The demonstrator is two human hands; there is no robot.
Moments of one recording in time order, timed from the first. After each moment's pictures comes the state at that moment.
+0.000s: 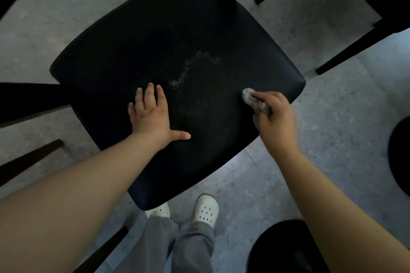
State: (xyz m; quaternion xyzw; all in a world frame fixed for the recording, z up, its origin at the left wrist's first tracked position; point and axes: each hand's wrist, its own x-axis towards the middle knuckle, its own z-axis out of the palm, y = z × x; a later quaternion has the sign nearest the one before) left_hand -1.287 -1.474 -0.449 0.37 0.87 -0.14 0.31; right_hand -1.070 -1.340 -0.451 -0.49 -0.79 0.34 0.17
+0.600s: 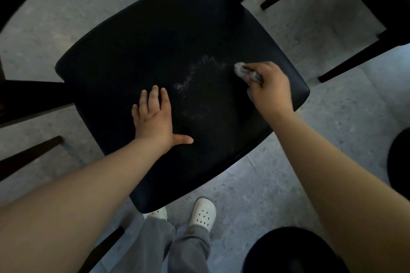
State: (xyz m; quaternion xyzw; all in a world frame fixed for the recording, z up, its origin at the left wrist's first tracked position) left_hand -1.286 -1.476 -0.450 0.37 0.87 -0.11 0.31; right_hand -1.133 -1.281 -0.443 -0.43 -0.84 0.30 0.10
